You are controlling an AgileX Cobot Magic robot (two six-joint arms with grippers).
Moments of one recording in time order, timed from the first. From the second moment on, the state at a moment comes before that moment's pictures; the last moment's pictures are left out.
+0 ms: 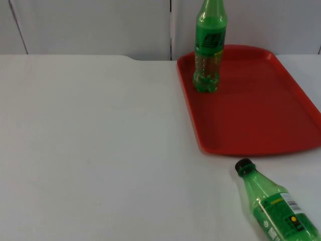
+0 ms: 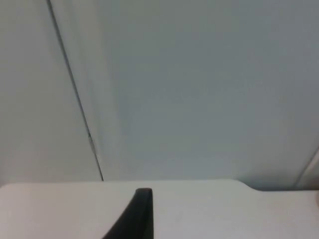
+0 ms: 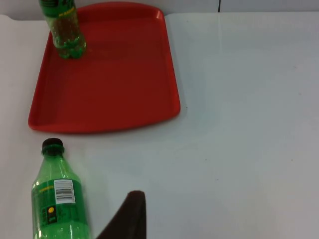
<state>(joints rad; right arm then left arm) 0.10 0.00 -0.52 -0.06 1.08 0.05 -0.07 1.56 -1.63 0.01 0.62 -0.06</state>
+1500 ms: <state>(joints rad) 0.10 0.00 -0.52 -0.06 1.08 0.05 -0.07 0.70 -0.71 -0.55 0.55 0.41</state>
